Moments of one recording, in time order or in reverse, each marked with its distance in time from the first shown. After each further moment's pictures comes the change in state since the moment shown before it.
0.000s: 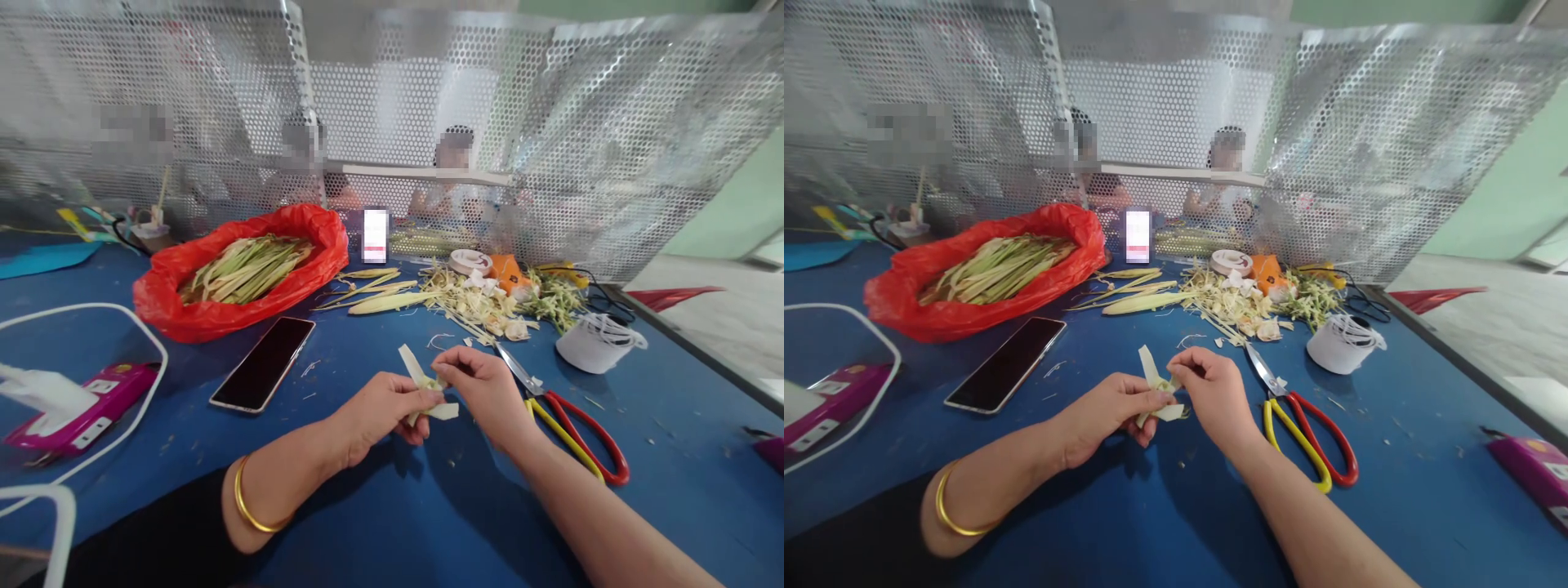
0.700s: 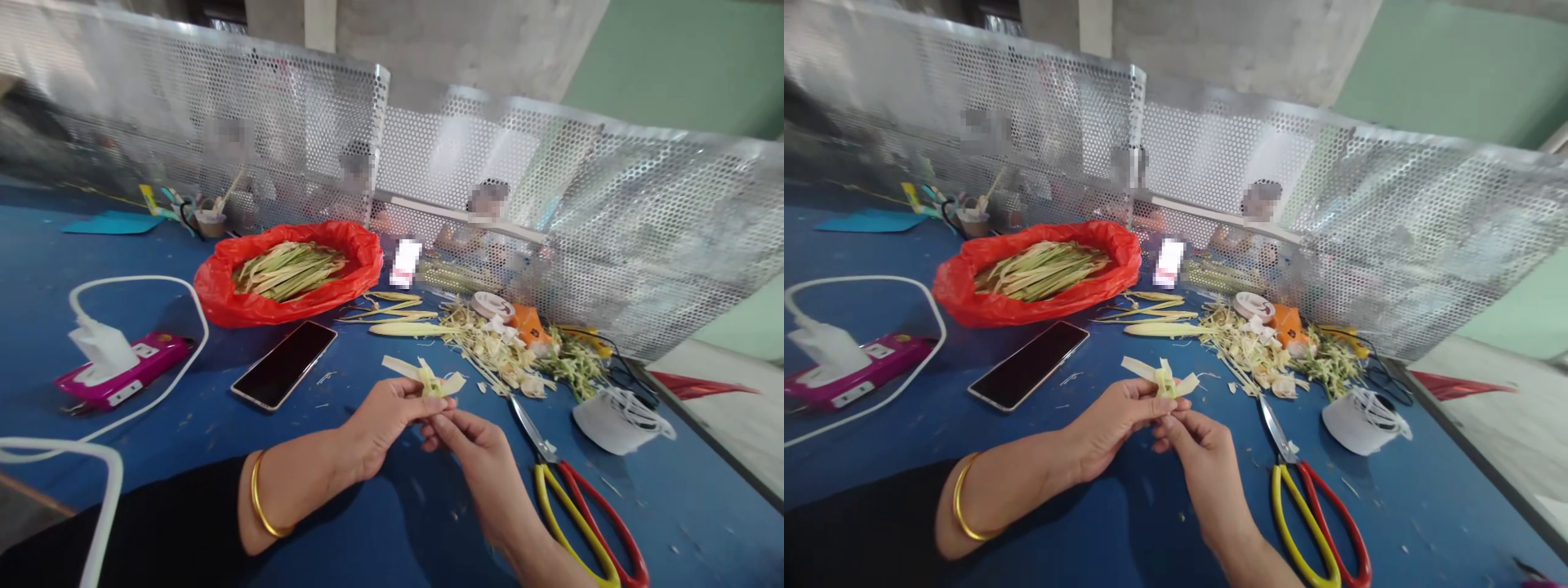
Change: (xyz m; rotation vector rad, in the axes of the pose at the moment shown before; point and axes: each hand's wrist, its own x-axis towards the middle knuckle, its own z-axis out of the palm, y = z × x) left_hand 0.006 0.000 0.000 -0.479 0.082 0.279; right_hand -0.019 -0.006 0.025 0.276 -0.088 0.149
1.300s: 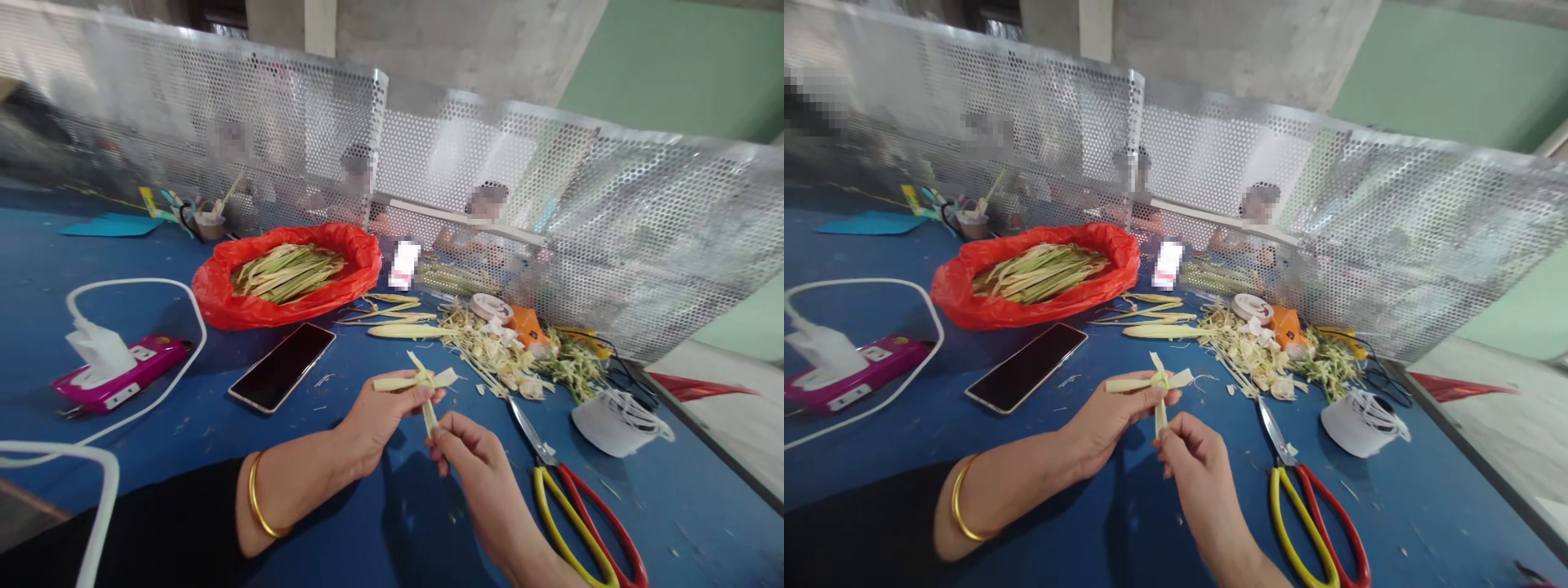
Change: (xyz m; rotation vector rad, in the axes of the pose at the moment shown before) left_hand 0.004 0.000 -0.004 -0.037 0.182 0.094; right_hand -0.008 -0.004 0.002 -0.085 -0.053 -0.010
